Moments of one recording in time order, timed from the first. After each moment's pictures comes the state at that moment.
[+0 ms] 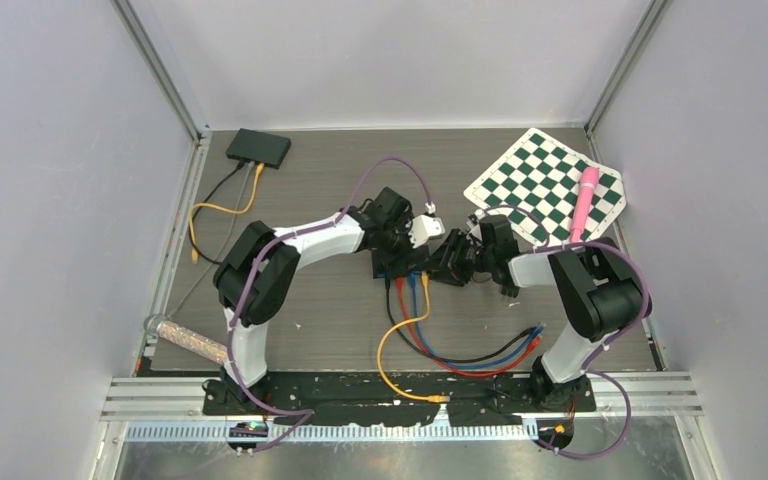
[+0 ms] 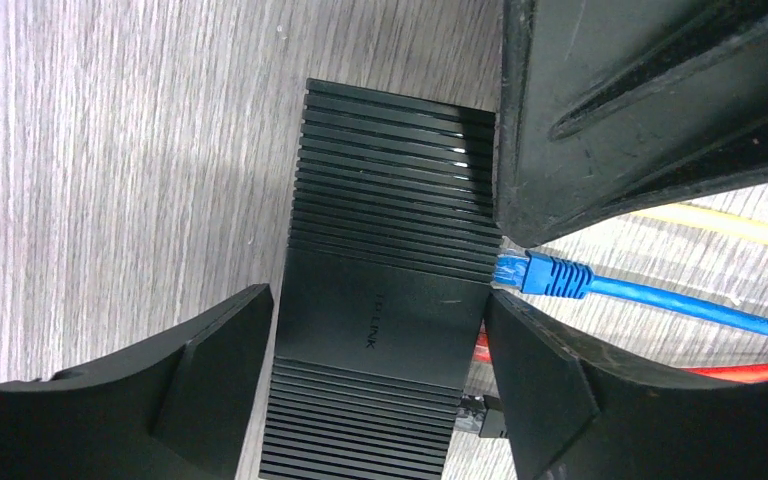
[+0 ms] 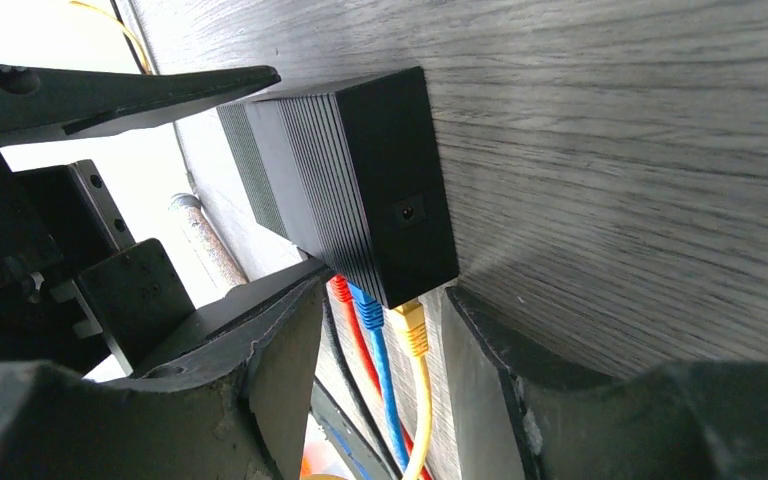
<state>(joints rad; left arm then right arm) -0.73 1.95 1.32 -0.36 0.29 0.51 0.32 1.68 0.58 0.35 -0.61 0.95</state>
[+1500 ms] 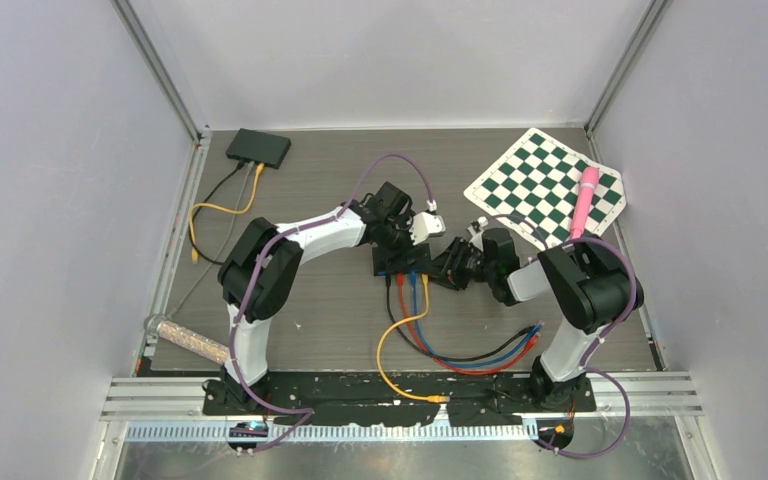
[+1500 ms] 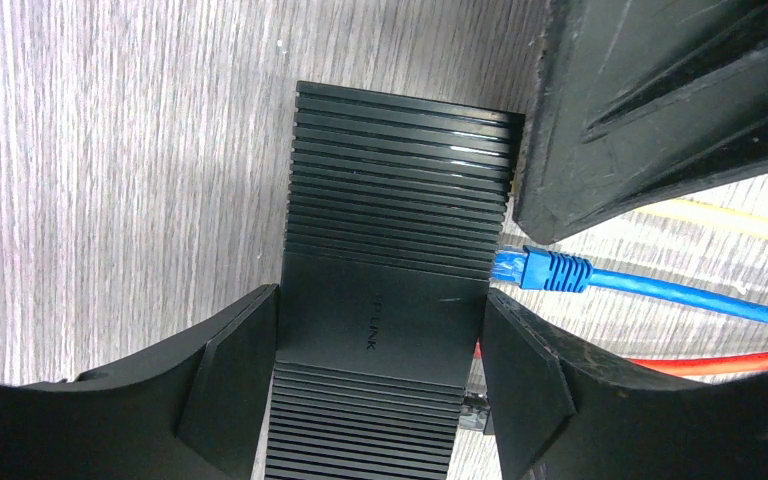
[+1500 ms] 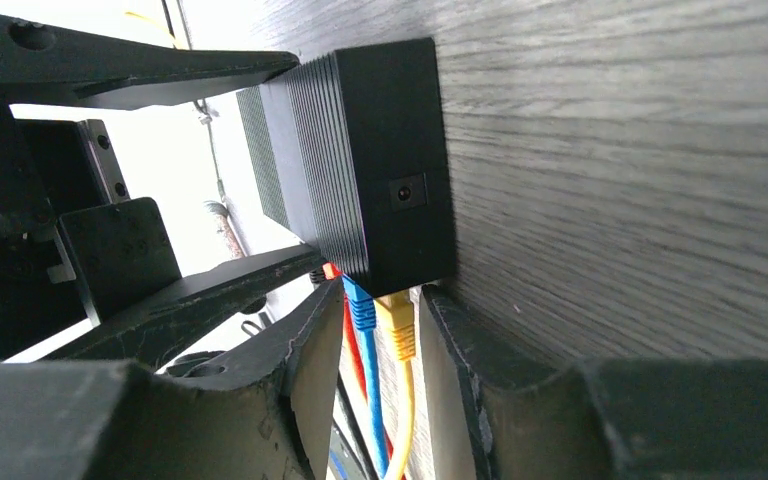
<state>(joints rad) -0.72 2.00 1.39 -0.42 0.34 0.55 0.34 1.74 0.46 0.67 -0.60 1.03</state>
